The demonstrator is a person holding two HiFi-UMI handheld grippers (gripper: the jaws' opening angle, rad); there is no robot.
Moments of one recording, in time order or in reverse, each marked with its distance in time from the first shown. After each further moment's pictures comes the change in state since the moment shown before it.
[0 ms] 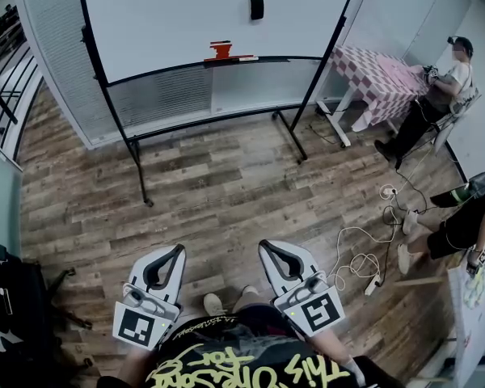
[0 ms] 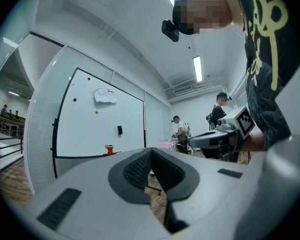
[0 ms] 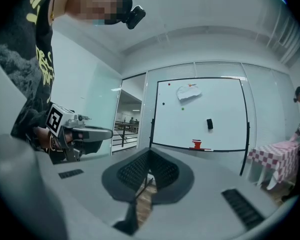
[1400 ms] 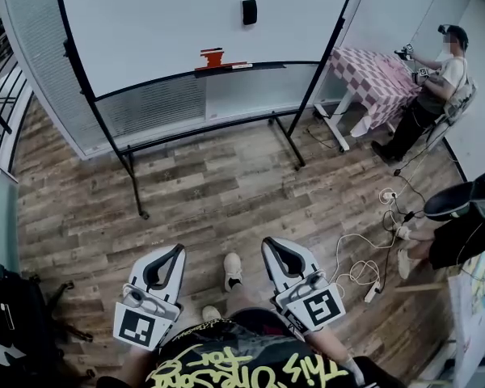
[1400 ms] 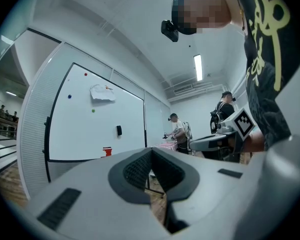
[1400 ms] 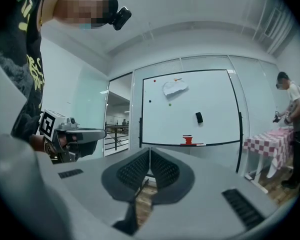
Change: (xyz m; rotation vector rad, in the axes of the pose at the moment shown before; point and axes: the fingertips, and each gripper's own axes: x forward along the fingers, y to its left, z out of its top) left arm 0.064 0.027 0.000 0.011 0.001 -0.013; right arm 0.032 -0.068 -0.024 0.084 0.034 -0.070
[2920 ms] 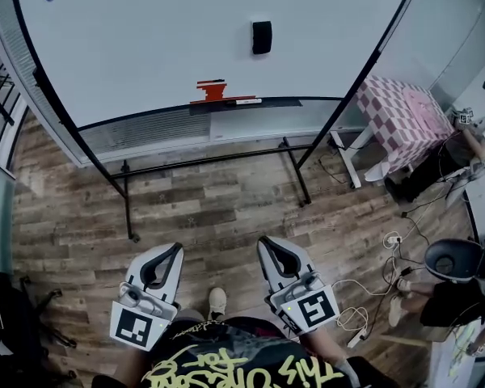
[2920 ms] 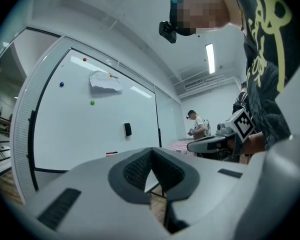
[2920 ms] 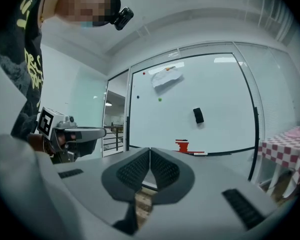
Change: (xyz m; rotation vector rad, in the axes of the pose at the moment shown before) left arm 0.200 0.083 0.004 0.009 0.014 0.115; right arm 0.154 -0.174 0.009 0.012 0.000 0.110
